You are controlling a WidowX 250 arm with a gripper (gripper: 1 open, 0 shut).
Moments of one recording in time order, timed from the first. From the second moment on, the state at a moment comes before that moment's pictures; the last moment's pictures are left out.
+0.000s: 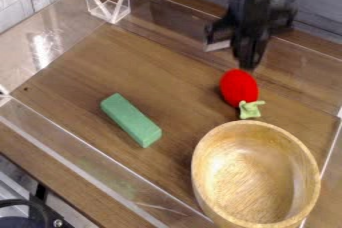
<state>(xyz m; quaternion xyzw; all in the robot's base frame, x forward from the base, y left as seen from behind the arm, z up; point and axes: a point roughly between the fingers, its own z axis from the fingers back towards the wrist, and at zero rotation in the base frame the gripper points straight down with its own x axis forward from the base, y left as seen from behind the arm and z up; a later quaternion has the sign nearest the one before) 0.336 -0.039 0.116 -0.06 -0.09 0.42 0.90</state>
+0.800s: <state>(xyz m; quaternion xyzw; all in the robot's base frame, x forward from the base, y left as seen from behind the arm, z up) 0.324 -0.055 0.102 -0.05 -0.10 0.47 0.88</state>
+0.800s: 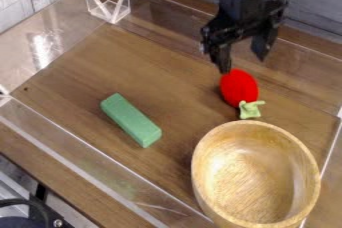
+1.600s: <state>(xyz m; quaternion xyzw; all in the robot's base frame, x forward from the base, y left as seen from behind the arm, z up) 0.320 -0.048 0.035 -0.05 -0.07 0.34 0.94</state>
